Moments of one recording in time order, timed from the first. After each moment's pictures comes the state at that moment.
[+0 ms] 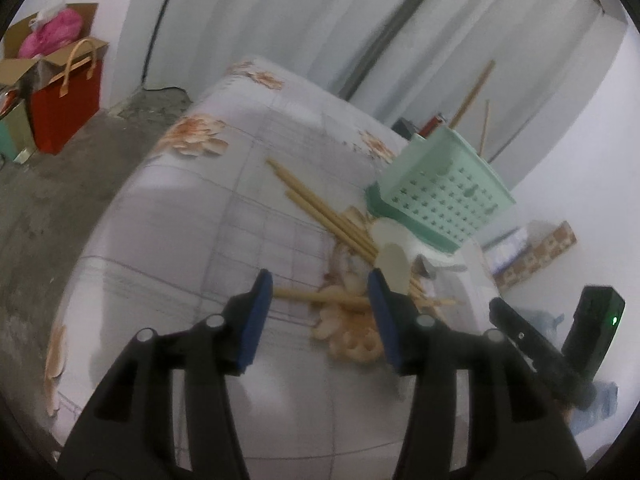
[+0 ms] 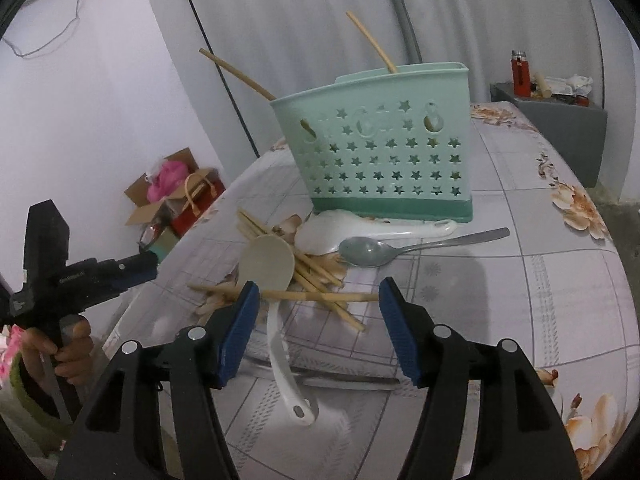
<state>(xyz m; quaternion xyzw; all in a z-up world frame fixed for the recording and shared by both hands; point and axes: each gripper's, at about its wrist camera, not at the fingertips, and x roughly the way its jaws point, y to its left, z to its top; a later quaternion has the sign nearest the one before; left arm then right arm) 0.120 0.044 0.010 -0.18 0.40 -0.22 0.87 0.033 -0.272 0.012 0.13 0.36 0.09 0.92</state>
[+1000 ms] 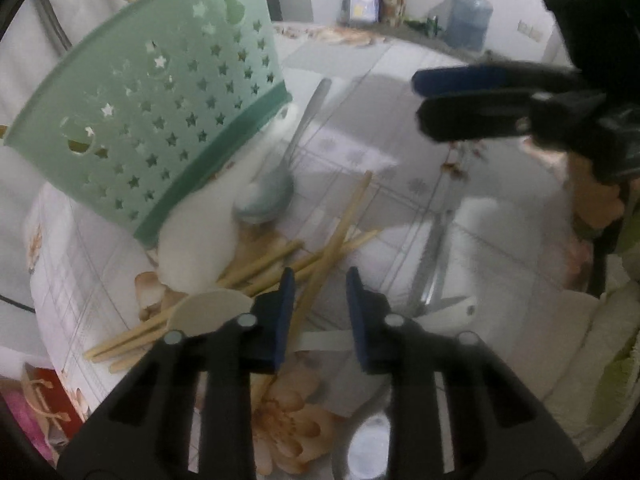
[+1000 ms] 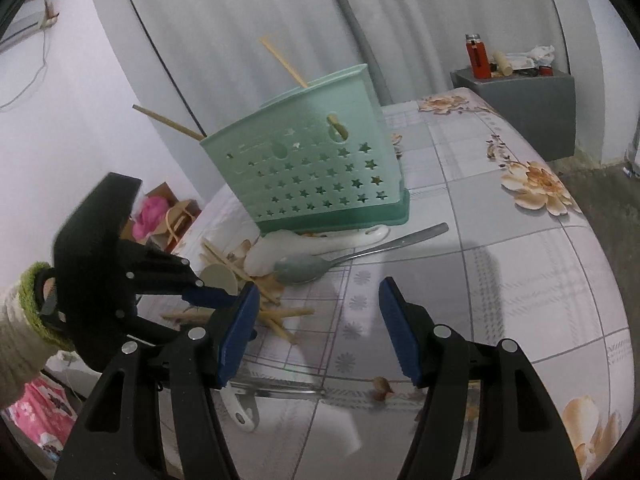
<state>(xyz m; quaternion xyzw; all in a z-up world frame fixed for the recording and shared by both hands) 0.141 -0.166 -0.011 0.35 0.42 -0.47 0.69 0.028 -0.330 0.004 0.20 0.35 0.04 0.91</state>
